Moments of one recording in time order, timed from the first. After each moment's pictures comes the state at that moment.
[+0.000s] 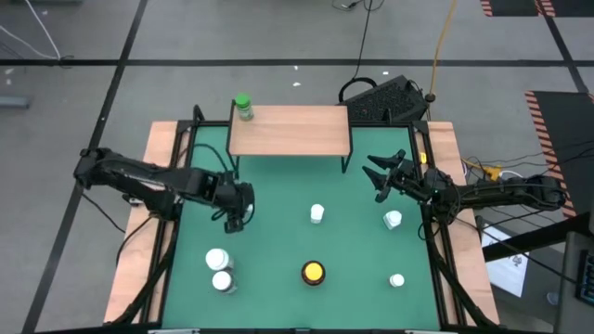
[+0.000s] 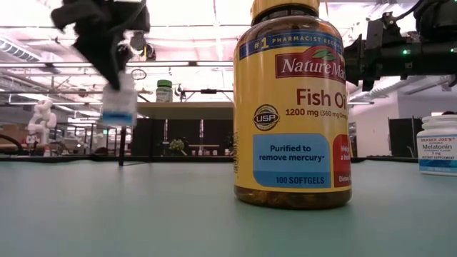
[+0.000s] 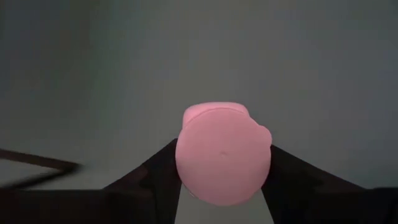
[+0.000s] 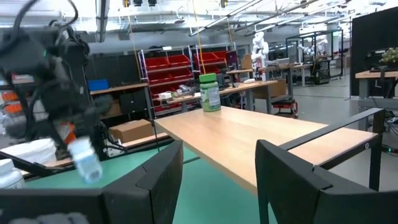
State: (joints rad) left arm -0.11 1.28 1.01 -0.92 -0.18 -0.18; right arm -0.14 0.70 0.02 0.86 0.34 0.09
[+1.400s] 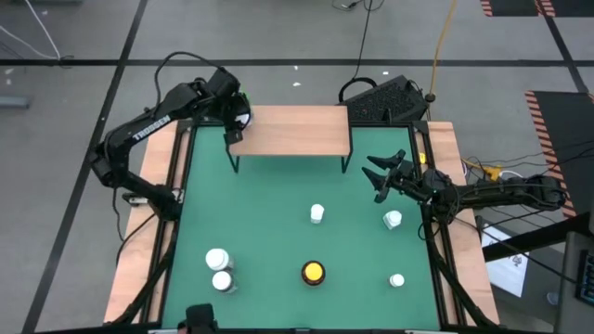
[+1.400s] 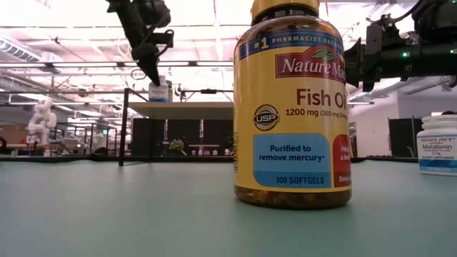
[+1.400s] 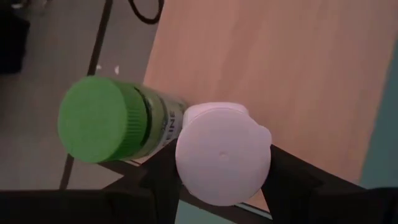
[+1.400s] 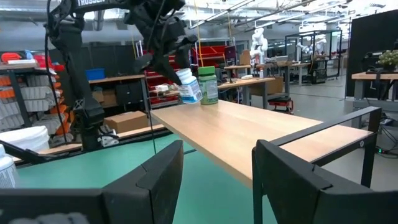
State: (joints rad) left arm 0.76 1.46 1.43 -0.99 -0.02 0.58; right arm -0.14 0.70 0.02 0.83 0.34 0.06
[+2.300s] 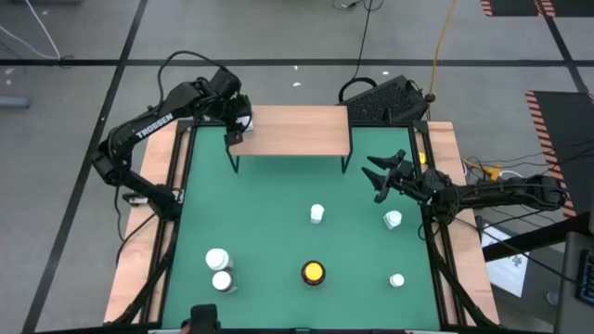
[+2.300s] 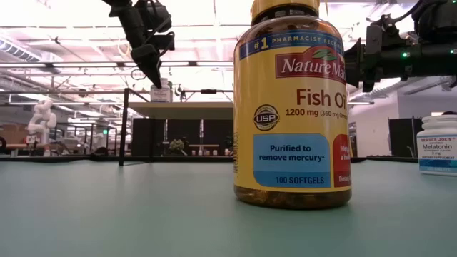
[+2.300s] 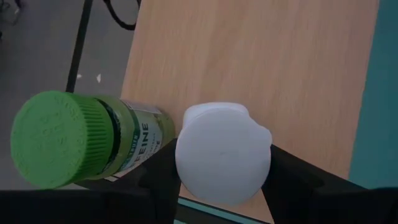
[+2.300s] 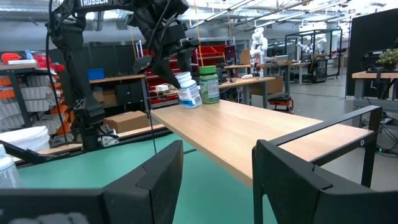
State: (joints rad) left arm 0.77 1.48 1.43 -1.00 0.06 0.63; right arm -0.14 0.70 0.02 0.83 0.34 0.06
